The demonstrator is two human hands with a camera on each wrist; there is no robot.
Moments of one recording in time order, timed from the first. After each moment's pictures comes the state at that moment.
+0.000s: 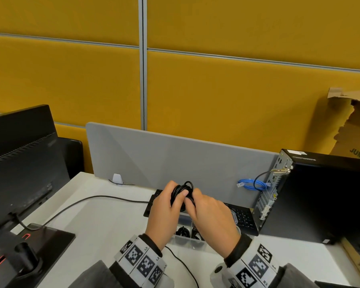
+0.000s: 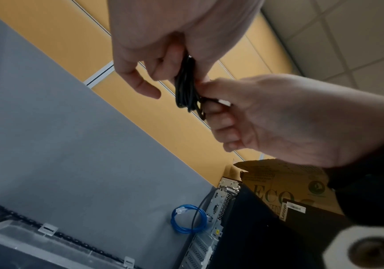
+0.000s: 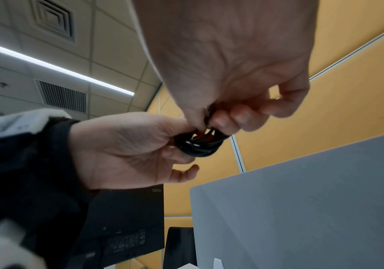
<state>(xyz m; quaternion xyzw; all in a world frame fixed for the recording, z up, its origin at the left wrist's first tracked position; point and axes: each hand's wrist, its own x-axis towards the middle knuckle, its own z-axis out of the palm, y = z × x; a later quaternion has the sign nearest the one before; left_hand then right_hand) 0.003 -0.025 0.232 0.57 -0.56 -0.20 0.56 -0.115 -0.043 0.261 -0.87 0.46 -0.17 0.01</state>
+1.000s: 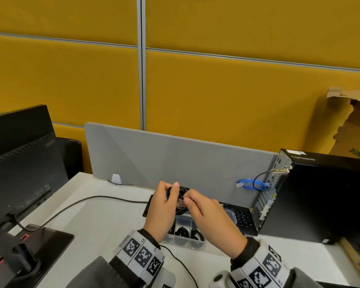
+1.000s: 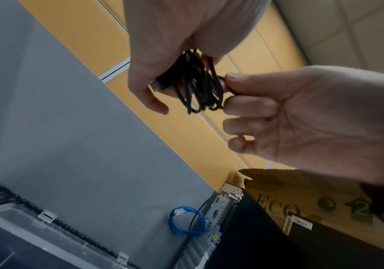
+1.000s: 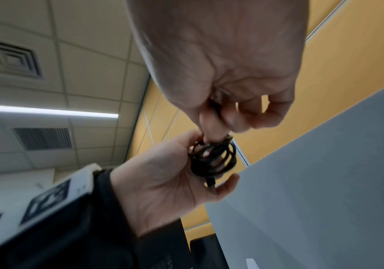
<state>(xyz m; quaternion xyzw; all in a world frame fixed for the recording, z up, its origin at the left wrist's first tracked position) 0.002 -0.035 0.234 0.56 -0.46 -0.28 0.63 -0.123 -0.040 0.269 -0.85 0.38 -0.26 0.25</state>
